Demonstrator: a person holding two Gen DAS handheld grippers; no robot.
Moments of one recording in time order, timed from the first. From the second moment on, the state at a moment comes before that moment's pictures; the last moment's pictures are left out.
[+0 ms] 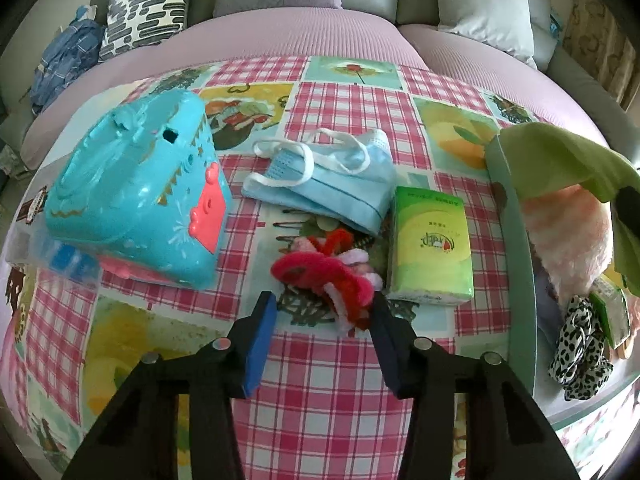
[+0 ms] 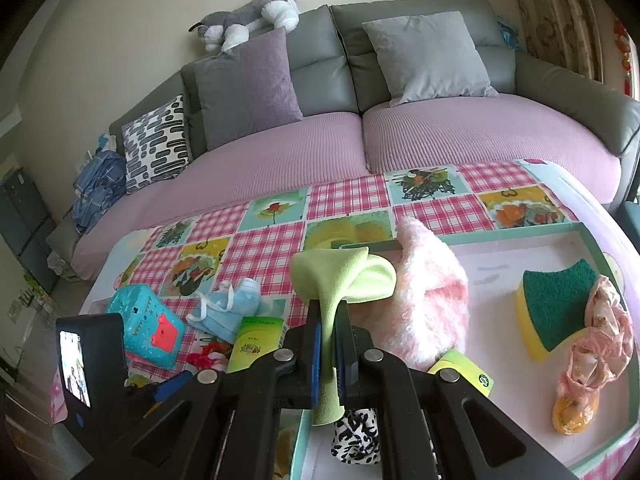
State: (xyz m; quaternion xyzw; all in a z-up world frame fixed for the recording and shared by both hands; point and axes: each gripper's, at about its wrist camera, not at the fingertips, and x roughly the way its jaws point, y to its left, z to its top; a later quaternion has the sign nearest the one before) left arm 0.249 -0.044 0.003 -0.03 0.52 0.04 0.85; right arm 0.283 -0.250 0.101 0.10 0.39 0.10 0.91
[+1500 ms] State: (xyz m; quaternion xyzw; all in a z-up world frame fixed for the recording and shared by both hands) left arm 0.226 -0.058 0.088 -0.03 0.40 -0.02 0.91; right arm 0.257 -0.275 0.145 0.12 0.31 0.09 0.94
